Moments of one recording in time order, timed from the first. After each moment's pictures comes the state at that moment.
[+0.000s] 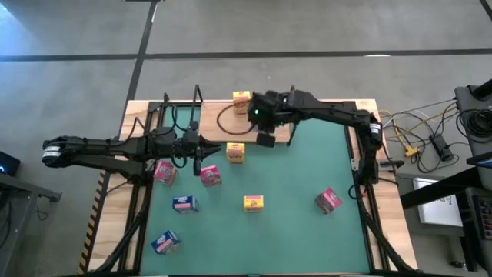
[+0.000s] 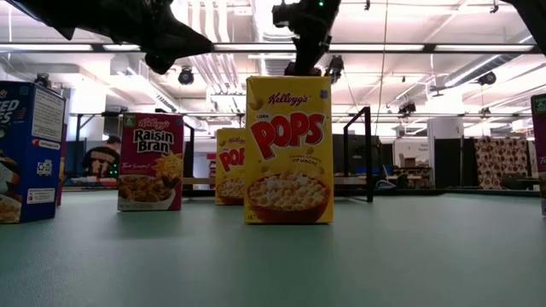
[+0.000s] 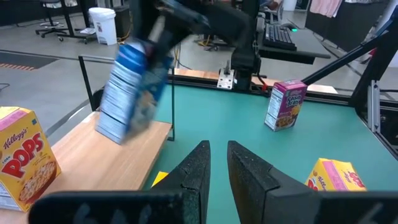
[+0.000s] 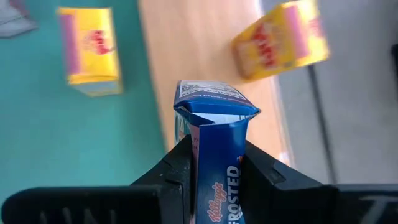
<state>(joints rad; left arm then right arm) 0.10 0.89 0.56 0.14 -0.06 -0.07 -0.24 1.91 2.05 -1.22 0.27 -0.16</state>
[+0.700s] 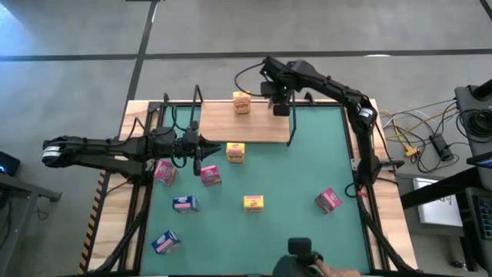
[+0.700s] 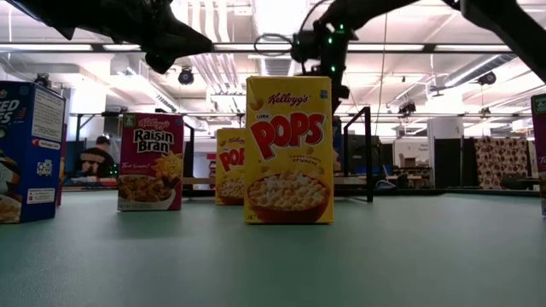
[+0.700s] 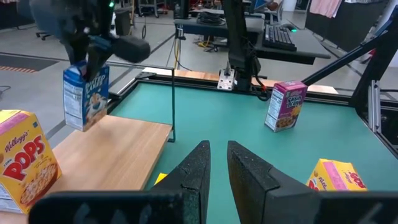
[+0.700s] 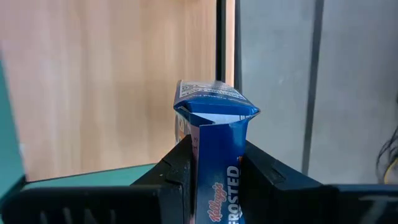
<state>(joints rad) 0.10 0.89 0.56 0.15 -0.06 -0.06 -0.62 2.03 2.04 -1.22 0.14 -0.66</state>
